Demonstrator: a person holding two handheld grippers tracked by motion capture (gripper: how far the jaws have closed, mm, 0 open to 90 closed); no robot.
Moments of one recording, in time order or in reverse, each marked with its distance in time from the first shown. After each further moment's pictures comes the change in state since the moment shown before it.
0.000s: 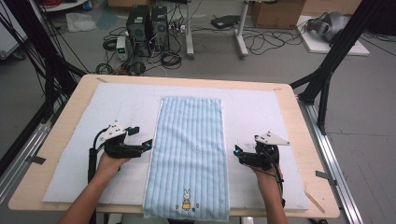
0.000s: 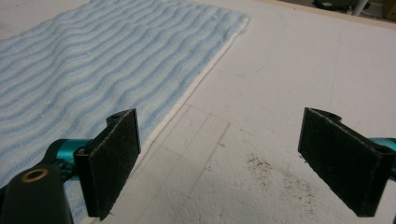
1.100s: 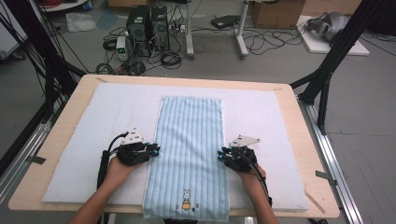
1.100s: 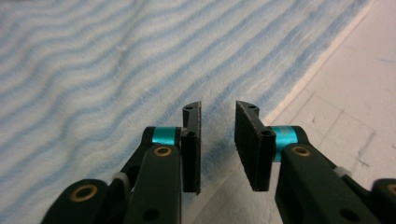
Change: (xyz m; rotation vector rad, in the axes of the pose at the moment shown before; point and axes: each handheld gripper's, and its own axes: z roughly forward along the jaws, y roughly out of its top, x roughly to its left) left arm -0.039 -0.005 0.024 0.291 -0.023 0.068; right arm 0.047 -0.002 0.042 0.185 0.209 -0.143
